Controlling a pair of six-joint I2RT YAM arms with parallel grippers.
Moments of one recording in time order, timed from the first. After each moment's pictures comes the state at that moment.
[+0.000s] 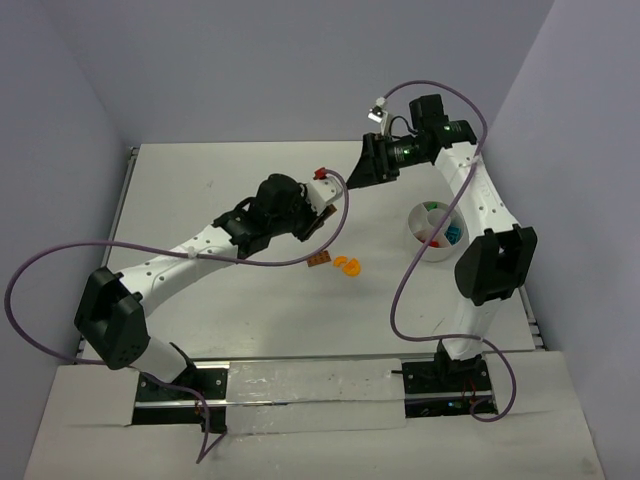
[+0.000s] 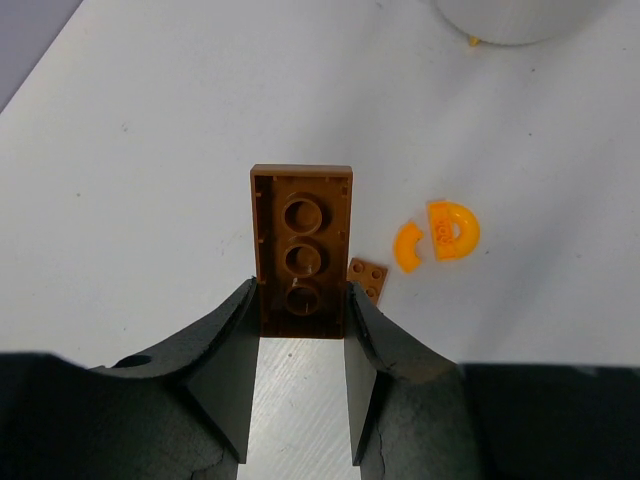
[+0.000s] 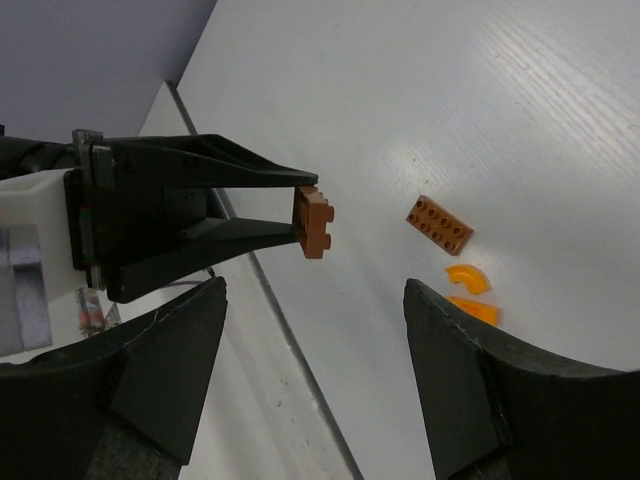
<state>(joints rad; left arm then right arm) -0.79 1.51 1.20 -0.20 0.06 0.25 0.17 1.83 1.90 -1.05 -0.97 -0.05</state>
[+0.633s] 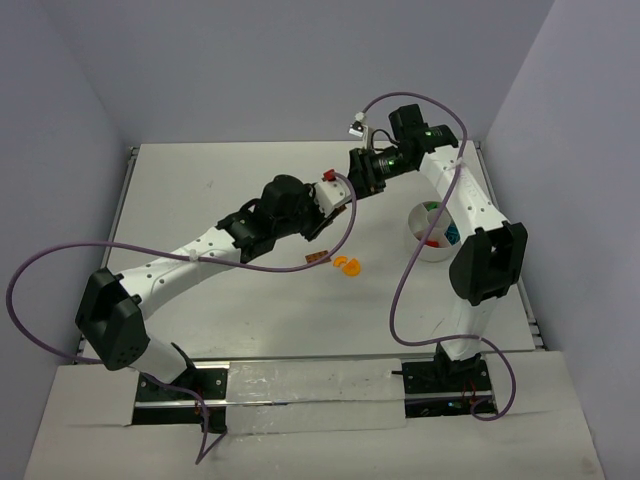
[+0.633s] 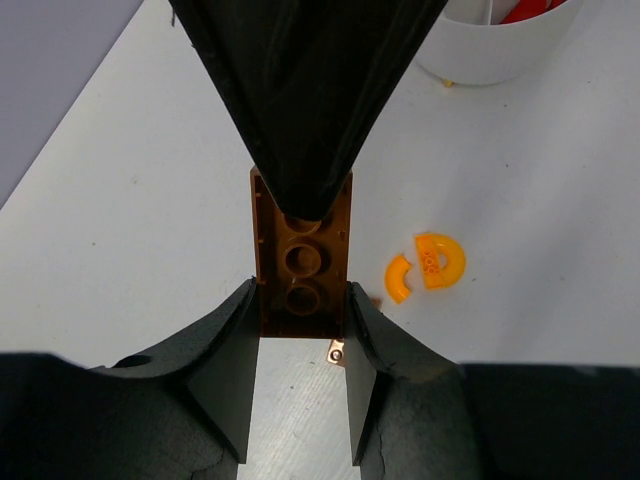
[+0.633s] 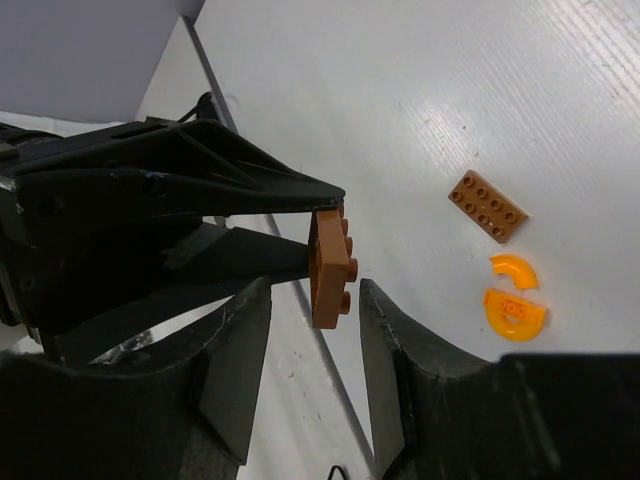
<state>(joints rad) -0.84 1.51 1.23 -0.16 0.04 0.28 0.26 1.84 1.85 -1.10 -0.99 -0.12</state>
